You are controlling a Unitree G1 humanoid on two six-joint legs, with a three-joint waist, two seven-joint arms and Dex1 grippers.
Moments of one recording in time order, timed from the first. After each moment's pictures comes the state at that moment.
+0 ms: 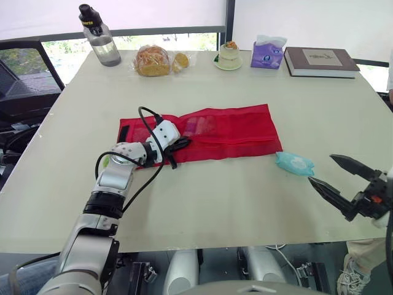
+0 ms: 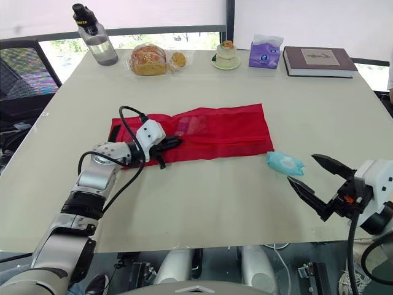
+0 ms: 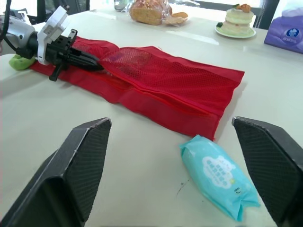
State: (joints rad) left arm -0.54 0.58 -0.08 0.37 -0.09 0.05 -0.91; right arm 0.38 -0.62 -0.60 -0.74 0.78 0.50 0.78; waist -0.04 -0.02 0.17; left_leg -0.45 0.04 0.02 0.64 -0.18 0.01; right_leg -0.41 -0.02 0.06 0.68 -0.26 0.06
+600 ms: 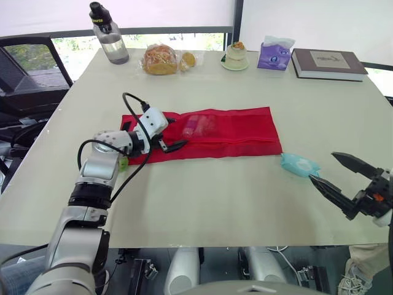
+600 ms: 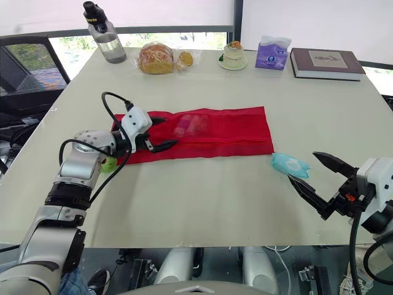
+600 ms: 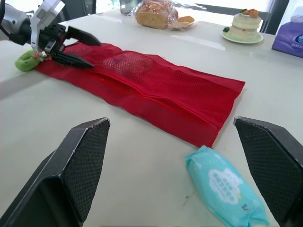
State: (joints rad) left arm -0.64 0.62 -0.08 0.36 -0.12 0.08 -0.98; right arm 0.37 -0.64 -0.58 -0.76 0.80 0.50 0.72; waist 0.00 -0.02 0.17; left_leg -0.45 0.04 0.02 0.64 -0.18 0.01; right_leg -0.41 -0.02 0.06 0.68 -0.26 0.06
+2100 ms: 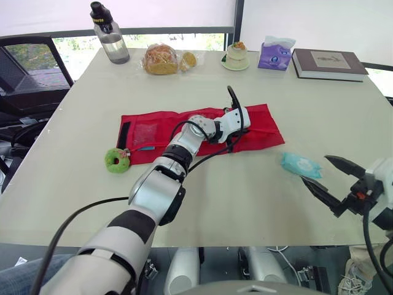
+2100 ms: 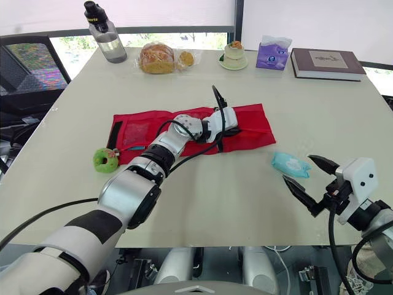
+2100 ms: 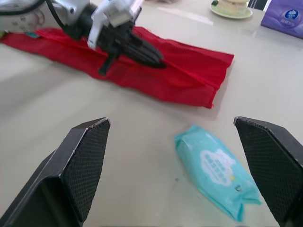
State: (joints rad) left arm -1.15 0.13 -0.28 1.15 0.19 -0.25 -0.82; right arm 0.37 -0.71 -0.48 -0.73 0.68 0.50 0.61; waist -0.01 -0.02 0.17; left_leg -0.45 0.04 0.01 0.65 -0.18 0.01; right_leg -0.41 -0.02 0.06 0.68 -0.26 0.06
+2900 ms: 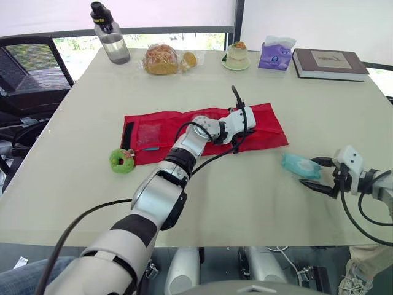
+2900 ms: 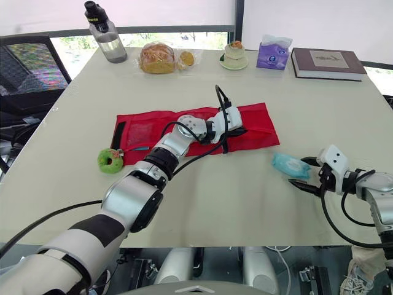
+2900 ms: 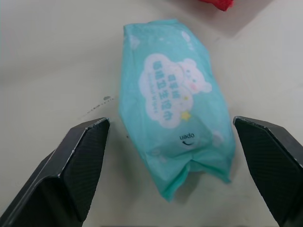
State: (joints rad) left arm -1.10 0.10 -0.27 1.04 0.19 -0.18 -0.83; right arm -0.19 -0.83 -0.08 0.23 0.32 0.14 1.10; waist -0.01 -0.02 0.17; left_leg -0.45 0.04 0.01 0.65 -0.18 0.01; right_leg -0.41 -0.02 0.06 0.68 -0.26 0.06
